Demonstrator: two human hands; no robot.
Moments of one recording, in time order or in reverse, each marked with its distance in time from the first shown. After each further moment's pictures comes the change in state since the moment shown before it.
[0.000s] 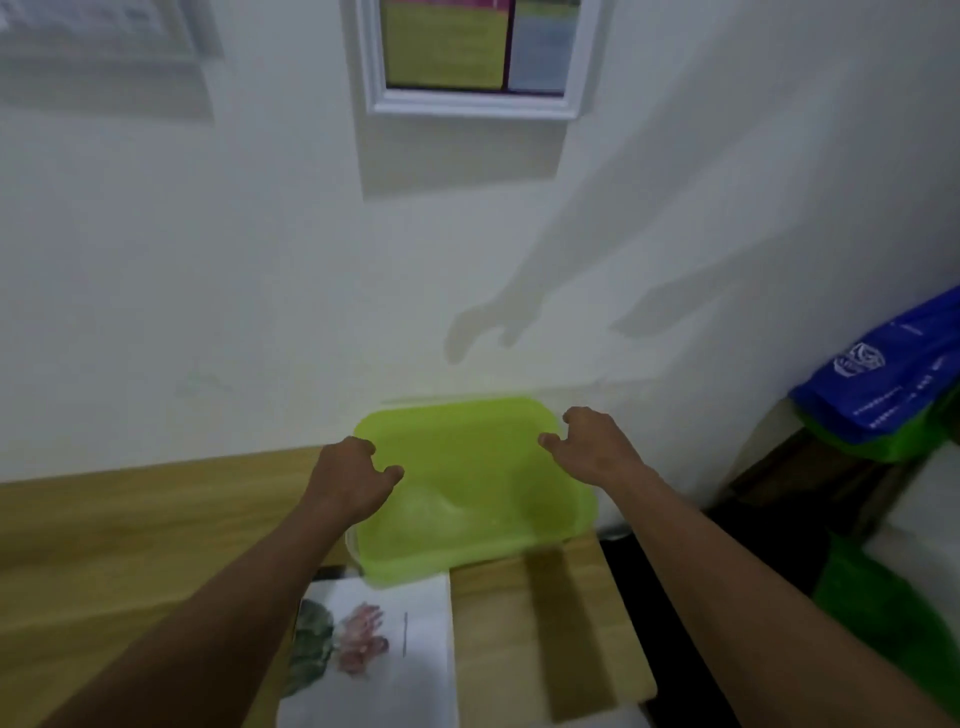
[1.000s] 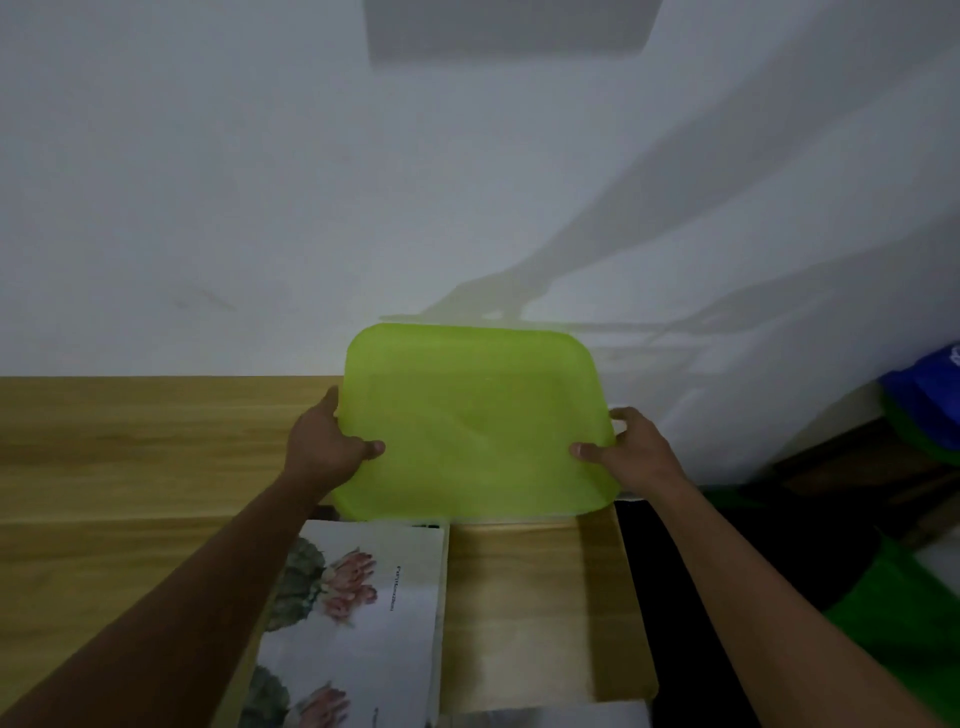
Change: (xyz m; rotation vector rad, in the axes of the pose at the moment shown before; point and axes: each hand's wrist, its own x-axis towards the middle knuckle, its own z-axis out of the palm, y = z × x) left_hand 0.016 -0.032 0.037 -0.378 0.040 -0.290; right_hand 0.051 0.076 0.061 0.414 -0.135 0.151
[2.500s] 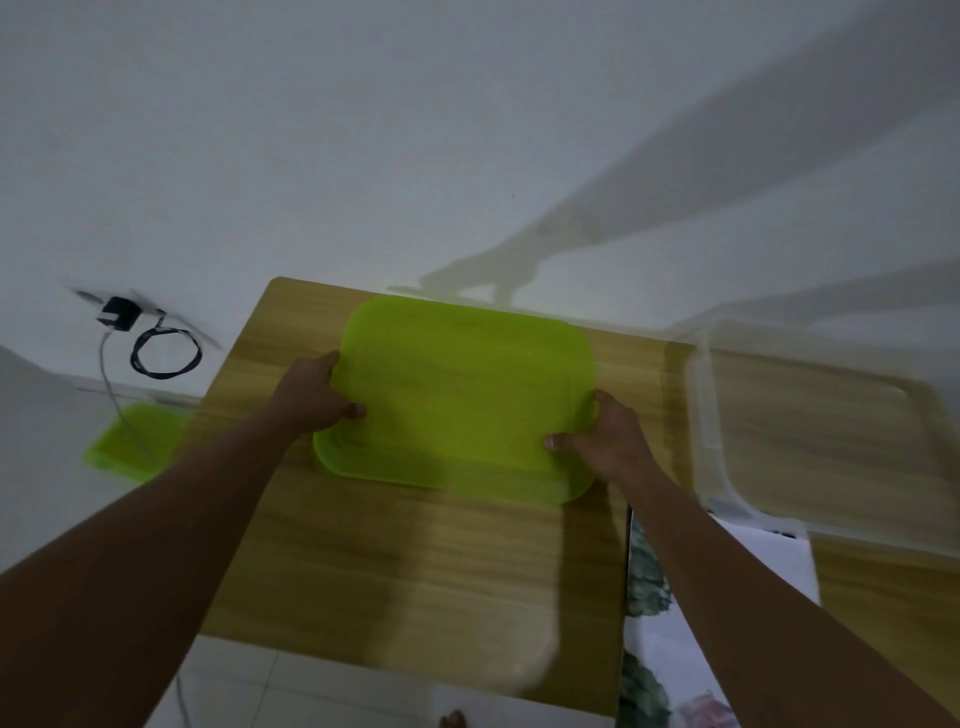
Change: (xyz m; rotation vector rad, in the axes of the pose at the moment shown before) left_hand 0.147 -0.344 -0.283 0.211 -0.040 -0.058; right_hand -0.055 -0.202 0.415 -0.121 -0.213 -0.115
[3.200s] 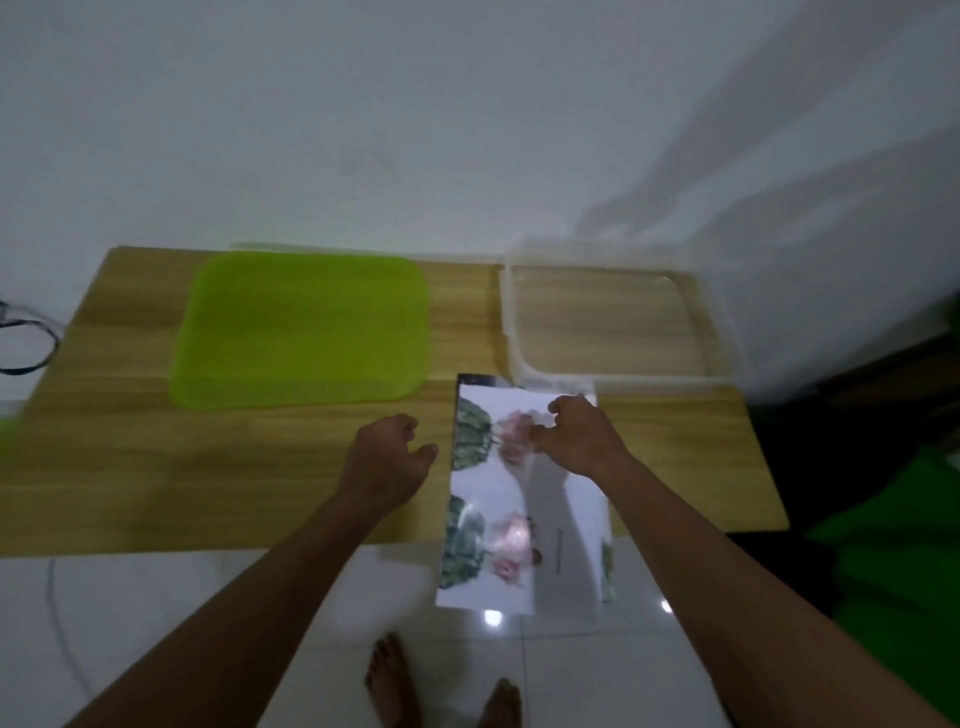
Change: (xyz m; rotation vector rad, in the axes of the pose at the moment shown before) left_hand -0.217 0.143 0.197 -0.080 -0.010 0.266; right_hand -0.168 0.112 -0.118 -0.234 0.035 0.101
